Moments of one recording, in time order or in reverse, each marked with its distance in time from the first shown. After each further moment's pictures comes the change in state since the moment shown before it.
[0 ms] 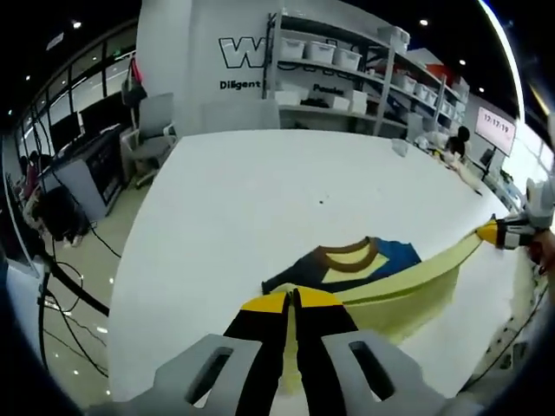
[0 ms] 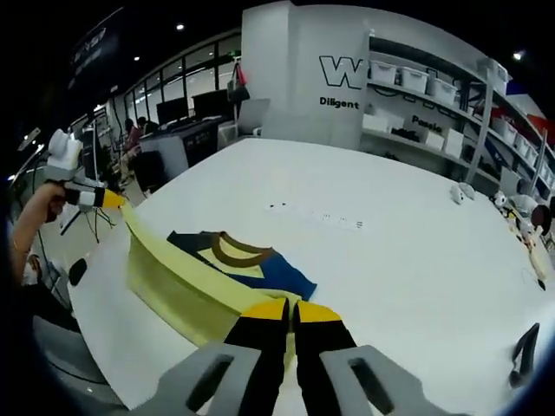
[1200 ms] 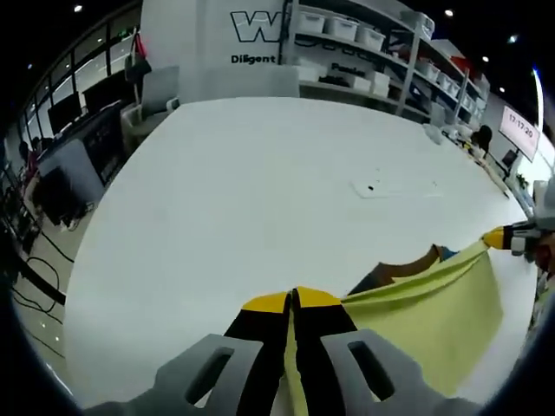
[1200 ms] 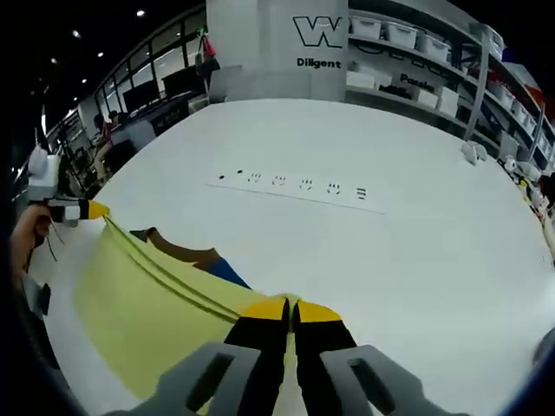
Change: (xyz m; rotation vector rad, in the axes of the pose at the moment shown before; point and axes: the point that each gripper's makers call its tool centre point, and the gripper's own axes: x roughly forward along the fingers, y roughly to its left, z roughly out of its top) left arm 0.165 0.035 -0.020 -0.043 0.112 0.033; right arm 0.157 -0.048 -0.031 0.080 0.188 -0.053
